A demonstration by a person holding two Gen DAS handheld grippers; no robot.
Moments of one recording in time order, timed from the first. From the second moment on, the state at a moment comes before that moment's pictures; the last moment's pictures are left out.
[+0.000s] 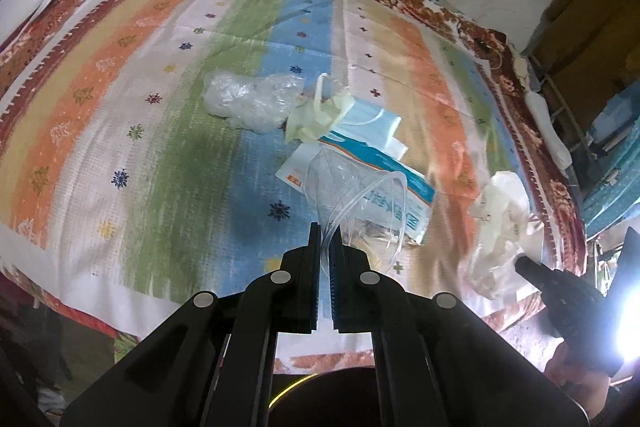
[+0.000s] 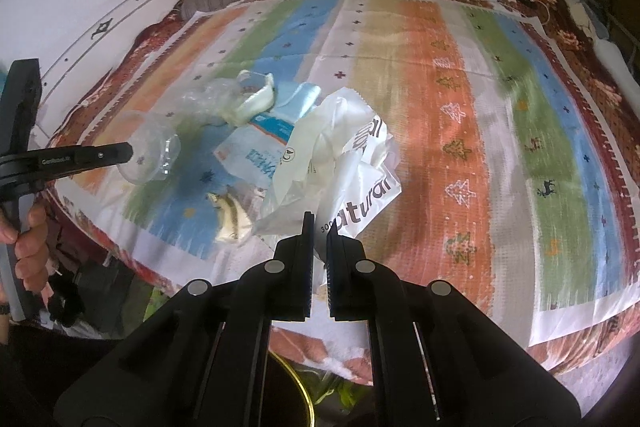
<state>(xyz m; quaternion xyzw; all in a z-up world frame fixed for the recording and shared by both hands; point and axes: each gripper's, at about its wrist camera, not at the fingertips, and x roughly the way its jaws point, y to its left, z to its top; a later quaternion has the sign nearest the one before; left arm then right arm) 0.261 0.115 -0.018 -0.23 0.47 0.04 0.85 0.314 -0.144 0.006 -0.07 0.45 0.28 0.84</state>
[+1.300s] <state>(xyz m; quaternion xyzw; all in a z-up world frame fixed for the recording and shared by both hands) 0.159 0.065 0.022 -0.25 0.42 -0.04 0.87 0.180 -0.160 0.044 -0.07 0.37 0.34 0.86</state>
